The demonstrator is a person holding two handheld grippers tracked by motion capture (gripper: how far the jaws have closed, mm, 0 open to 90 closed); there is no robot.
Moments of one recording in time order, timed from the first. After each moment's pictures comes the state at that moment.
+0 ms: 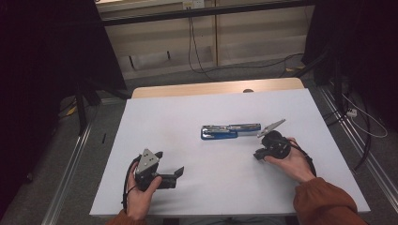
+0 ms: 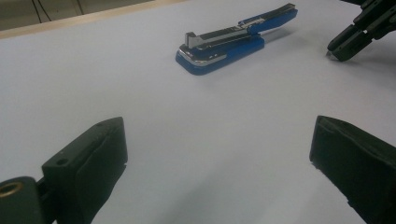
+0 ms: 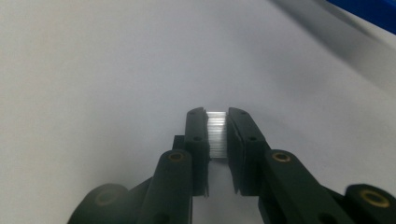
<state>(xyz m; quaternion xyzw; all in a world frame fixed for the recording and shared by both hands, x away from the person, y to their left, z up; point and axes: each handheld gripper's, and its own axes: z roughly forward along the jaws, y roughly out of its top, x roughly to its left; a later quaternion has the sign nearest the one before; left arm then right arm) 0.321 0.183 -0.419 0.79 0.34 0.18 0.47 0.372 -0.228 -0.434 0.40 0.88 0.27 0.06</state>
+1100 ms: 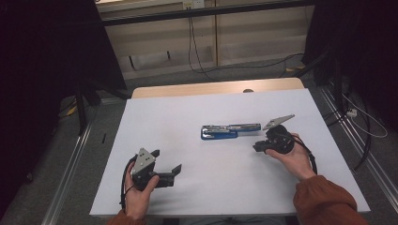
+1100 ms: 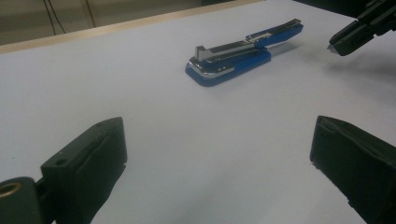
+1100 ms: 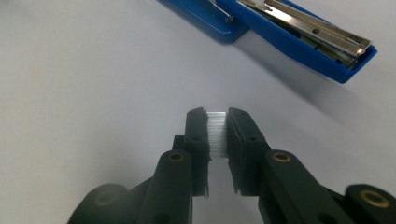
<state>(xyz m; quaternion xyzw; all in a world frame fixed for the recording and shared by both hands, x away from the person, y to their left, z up) 0.320 0.189 -0.415 0.77 0.35 0.20 0.49 0.377 -0.237 -0.422 0.41 0.84 0.33 0.08</state>
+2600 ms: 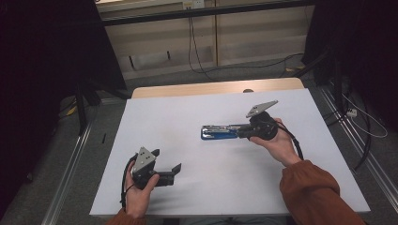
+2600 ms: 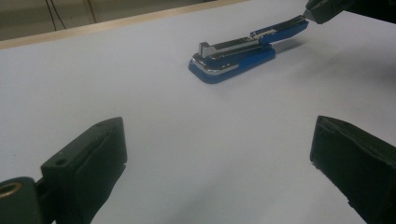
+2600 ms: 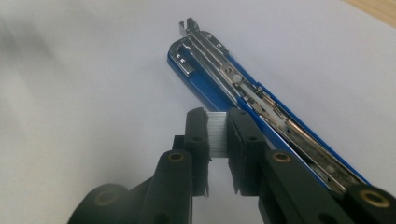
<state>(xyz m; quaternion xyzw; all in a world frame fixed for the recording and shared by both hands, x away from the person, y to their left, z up) 0.325 0.188 -0.417 0.78 0.35 0.20 0.48 0.411 -0.196 -0.391 0.34 0.85 0.38 0.11</state>
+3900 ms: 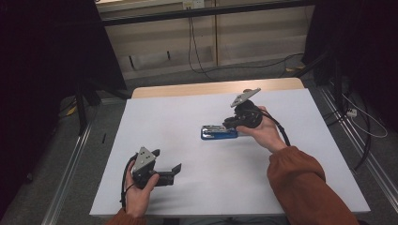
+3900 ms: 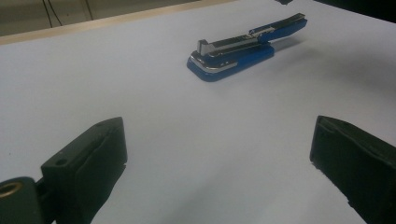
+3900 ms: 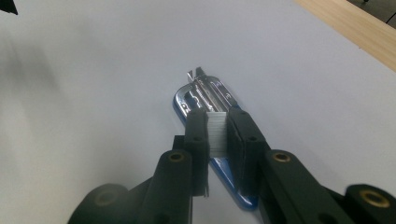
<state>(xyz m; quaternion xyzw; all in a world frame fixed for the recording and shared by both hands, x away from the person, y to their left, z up) 0.326 0.189 -0.417 0.78 0.35 0.19 0.48 0.447 -0.162 -0.375 0.31 0.87 0.39 0.10</state>
